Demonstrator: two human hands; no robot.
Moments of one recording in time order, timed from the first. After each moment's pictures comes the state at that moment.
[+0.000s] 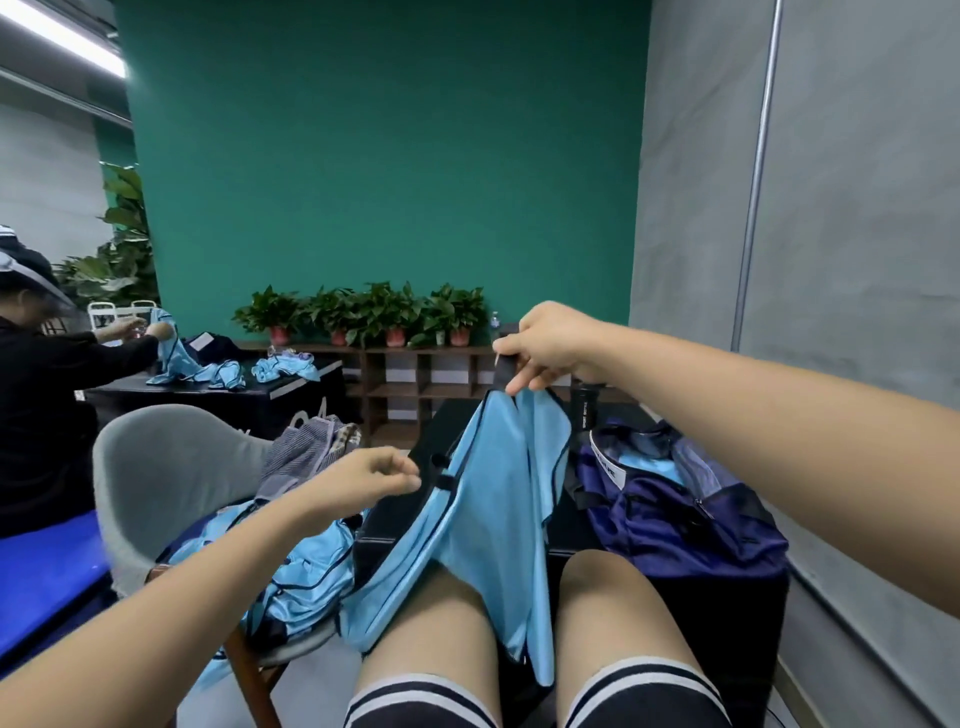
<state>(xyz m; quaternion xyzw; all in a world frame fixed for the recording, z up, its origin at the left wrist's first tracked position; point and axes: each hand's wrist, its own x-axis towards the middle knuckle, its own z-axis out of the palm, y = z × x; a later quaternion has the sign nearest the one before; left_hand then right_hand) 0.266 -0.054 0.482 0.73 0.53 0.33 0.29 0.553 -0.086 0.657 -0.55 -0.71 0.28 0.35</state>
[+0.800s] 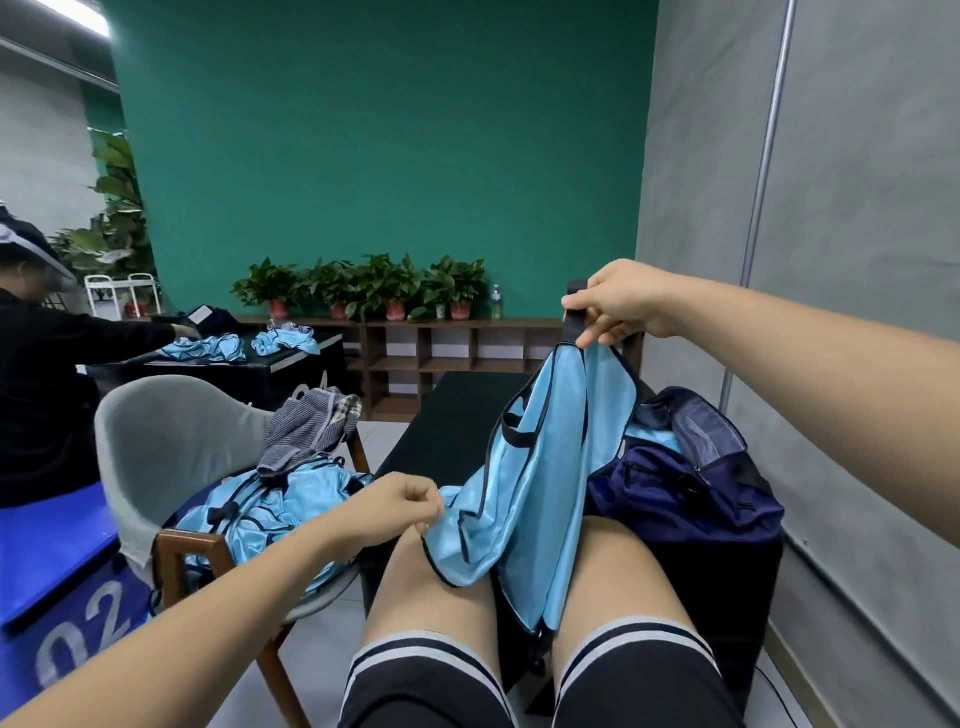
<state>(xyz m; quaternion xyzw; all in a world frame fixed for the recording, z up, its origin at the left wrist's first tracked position) 0.302 -0.078 0.425 0.76 0.48 0.27 0.35 0.631 -0.065 0.664 -0.59 -0.67 0.26 0.37</state>
